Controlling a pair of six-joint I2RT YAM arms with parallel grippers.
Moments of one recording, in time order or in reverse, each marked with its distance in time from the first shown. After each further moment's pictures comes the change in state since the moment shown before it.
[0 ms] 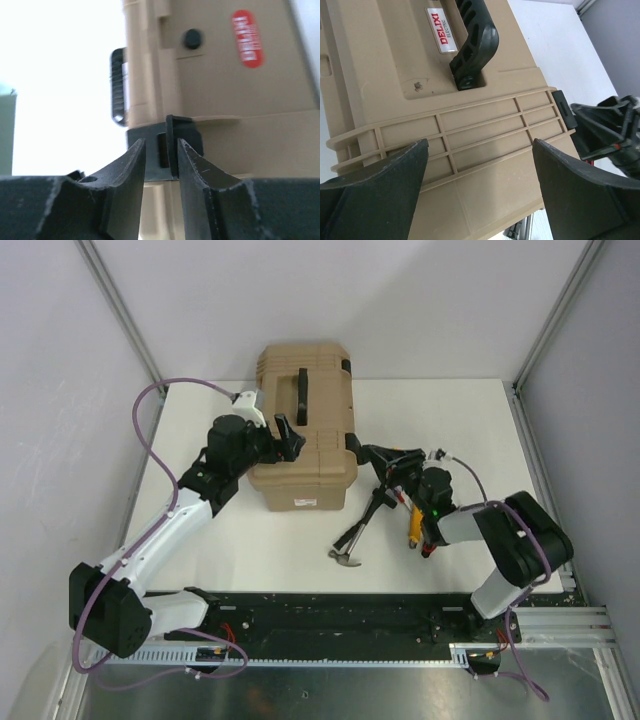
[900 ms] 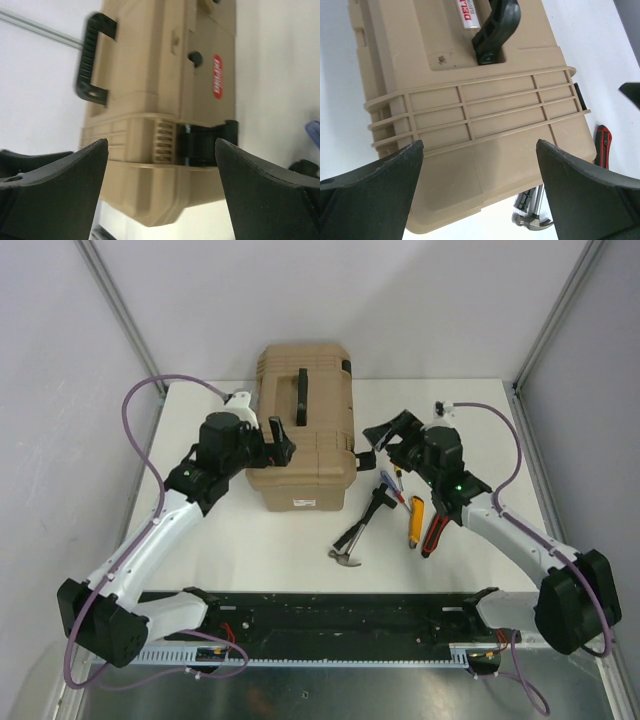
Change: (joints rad) left arm 0.005 -0.050 0.095 -0.252 -0.055 0.043; right arm 0.030 -0.441 0.372 -0.935 0.069 -0.755
